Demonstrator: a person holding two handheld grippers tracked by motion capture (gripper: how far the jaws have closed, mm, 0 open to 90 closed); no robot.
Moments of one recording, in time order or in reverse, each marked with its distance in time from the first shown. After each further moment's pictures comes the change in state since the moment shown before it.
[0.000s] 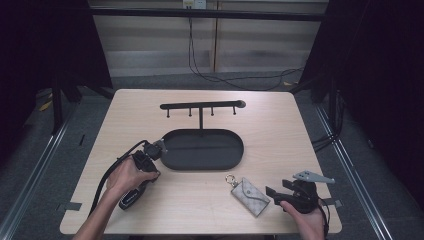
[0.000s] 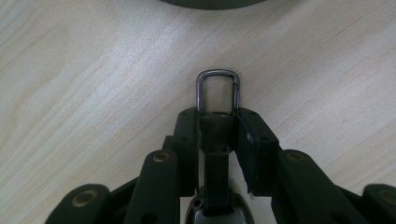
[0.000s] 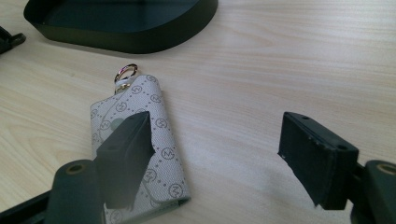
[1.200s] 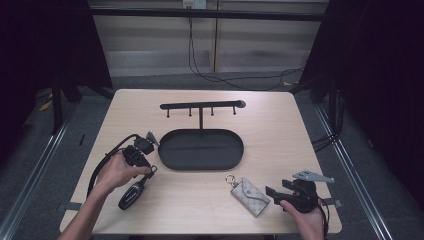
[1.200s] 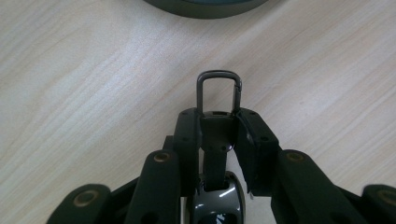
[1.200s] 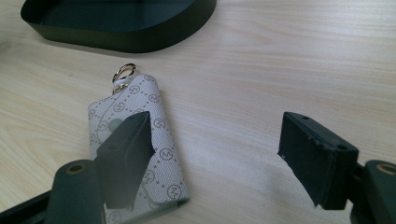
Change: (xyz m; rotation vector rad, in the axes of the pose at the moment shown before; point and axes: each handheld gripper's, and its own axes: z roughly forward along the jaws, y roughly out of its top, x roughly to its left) left arm 0.011 -0.012 -0.035 -0.064 -0.096 -0.001; right arm -0.001 0.000 0.002 0.008 -0.001 0.011
